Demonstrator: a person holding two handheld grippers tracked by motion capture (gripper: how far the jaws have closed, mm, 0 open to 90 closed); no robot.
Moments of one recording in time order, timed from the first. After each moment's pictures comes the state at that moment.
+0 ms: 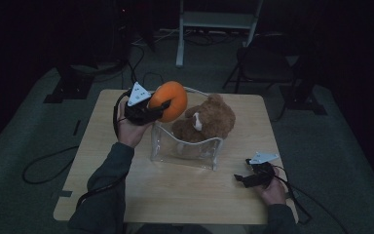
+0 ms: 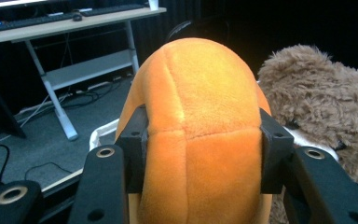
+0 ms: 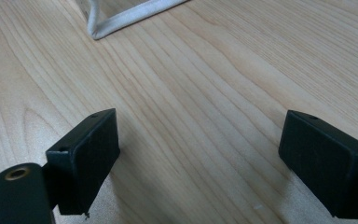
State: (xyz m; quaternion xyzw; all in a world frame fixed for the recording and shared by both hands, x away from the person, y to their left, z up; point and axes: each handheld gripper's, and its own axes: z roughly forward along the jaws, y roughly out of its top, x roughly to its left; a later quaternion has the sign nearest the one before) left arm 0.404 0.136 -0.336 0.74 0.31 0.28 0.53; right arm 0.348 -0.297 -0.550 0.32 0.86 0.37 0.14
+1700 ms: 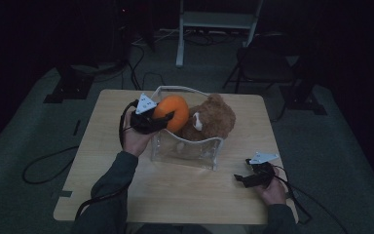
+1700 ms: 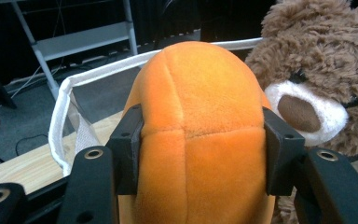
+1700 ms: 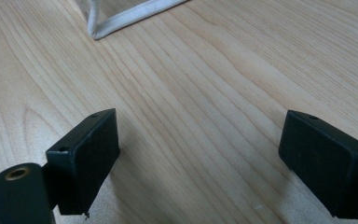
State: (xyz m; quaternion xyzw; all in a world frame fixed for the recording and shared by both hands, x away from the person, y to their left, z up) left arm 0.401 0.126 -0.370 0.76 0.34 0.25 0.50; right arm 0.349 -0.297 -0.550 0.32 0.86 0.37 0.14
